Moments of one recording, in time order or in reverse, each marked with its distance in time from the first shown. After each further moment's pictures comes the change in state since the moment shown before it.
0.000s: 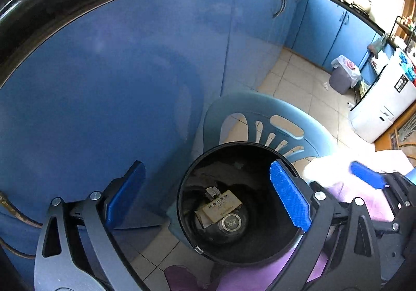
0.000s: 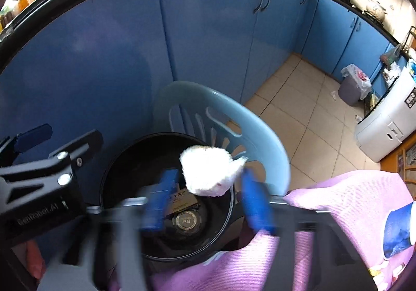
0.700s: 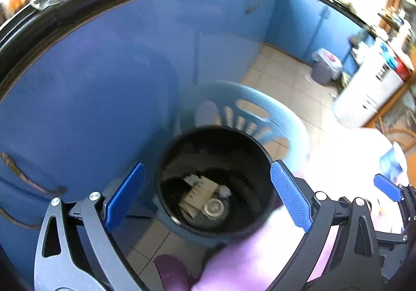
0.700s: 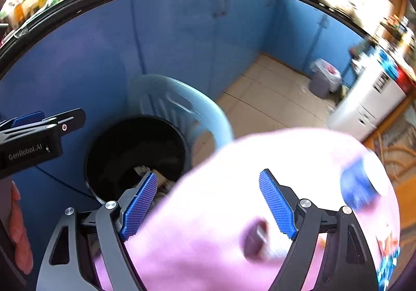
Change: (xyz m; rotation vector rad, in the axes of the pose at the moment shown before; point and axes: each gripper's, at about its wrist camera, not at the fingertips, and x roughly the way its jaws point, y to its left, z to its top) left arm -0.043 -0.039 -0.032 0.076 0.011 -0.099; right arm -0.084 -0.052 -0.073 0.109 -0.015 -0.147
